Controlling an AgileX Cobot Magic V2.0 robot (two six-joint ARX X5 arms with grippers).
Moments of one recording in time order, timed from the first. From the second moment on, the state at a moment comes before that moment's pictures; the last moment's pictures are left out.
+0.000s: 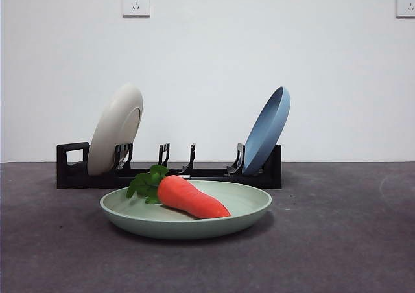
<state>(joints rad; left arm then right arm) -0.76 0.83 1.28 -0.76 -0.36 0.08 0.74 0.77 0.95 -1.03 -0.28 0.23</state>
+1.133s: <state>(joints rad) -0.01 0.02 0.05 -0.17 0.00 0.02 0.74 0.77 0.95 -1.03 -0.28 0.23</state>
